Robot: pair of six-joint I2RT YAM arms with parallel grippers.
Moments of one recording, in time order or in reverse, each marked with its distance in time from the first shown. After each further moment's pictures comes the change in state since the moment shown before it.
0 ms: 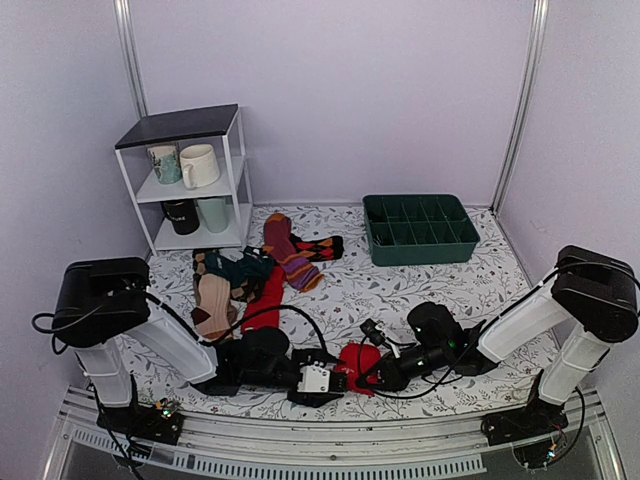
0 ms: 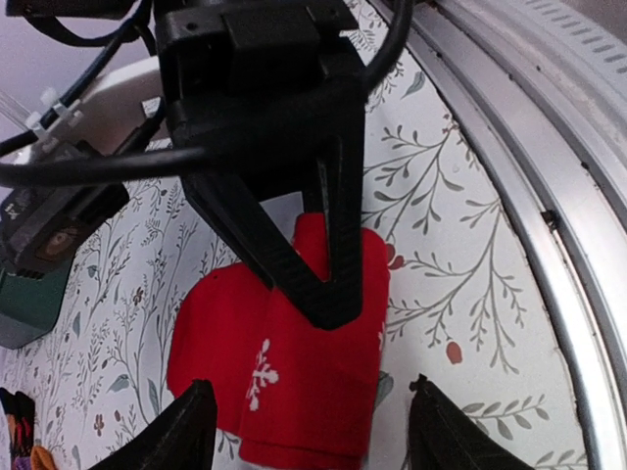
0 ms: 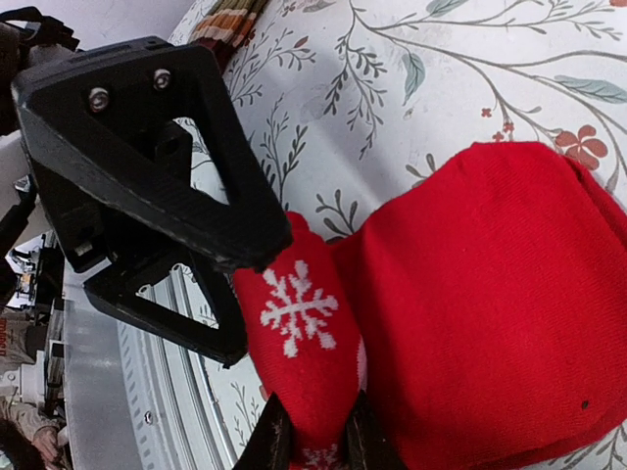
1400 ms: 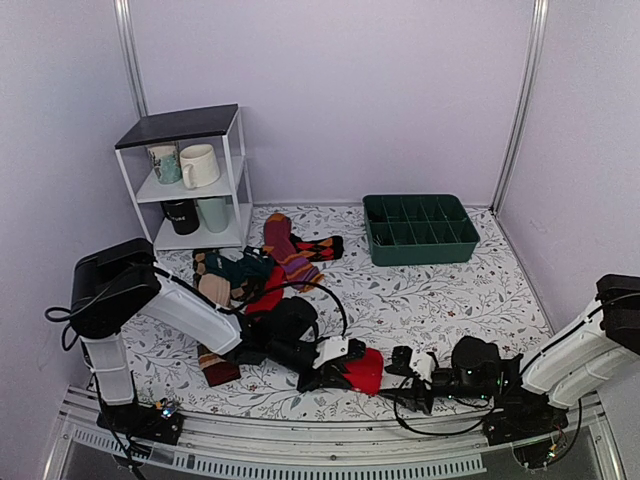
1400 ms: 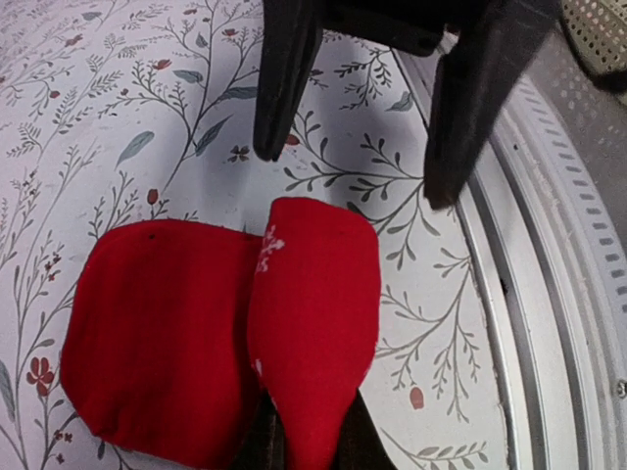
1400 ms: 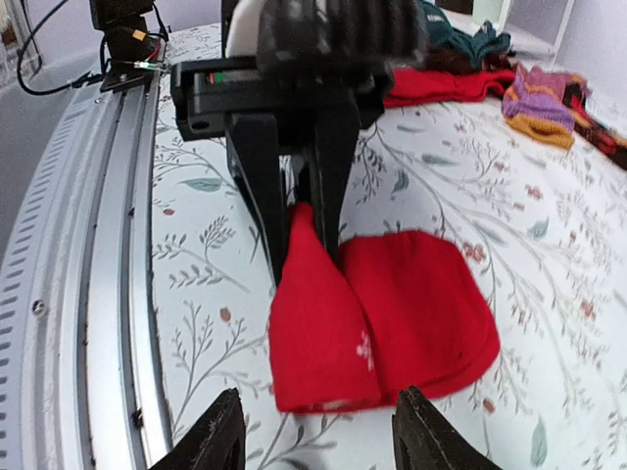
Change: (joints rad) left arm 0.123 0.079 0.277 -0.497 0.349 -0.354; right arm 0.200 -0.305 -0.362 0.342 0.456 -0.497
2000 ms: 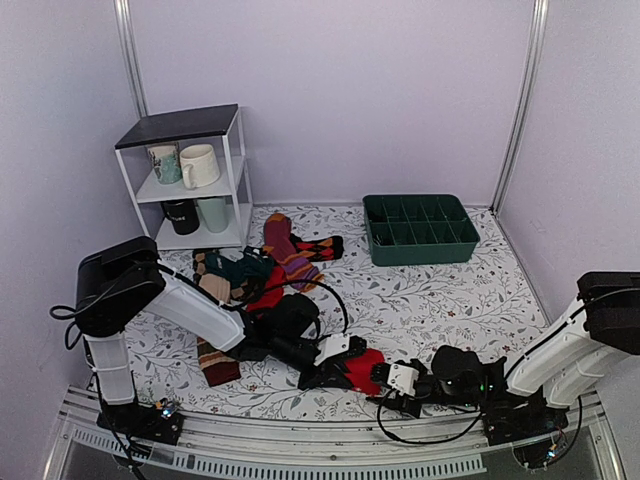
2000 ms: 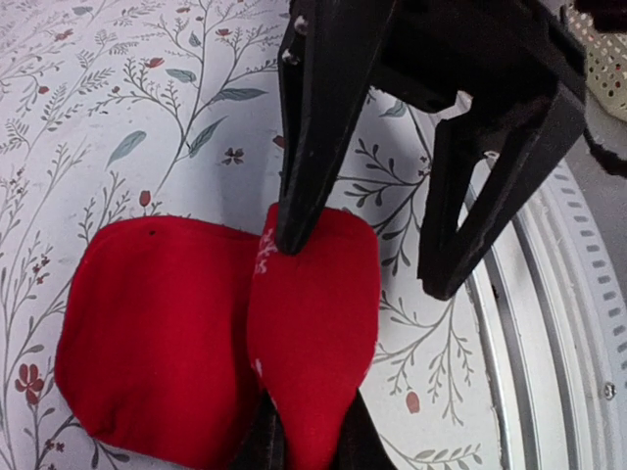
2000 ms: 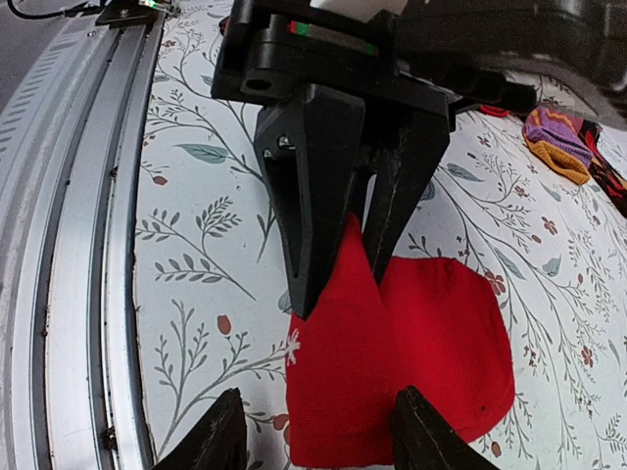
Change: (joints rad) left arm 0.020 0.026 0.032 -0.024 0.066 -0.018; right arm 0.123 0.136 0.127 -0.051 0.164 -0.178
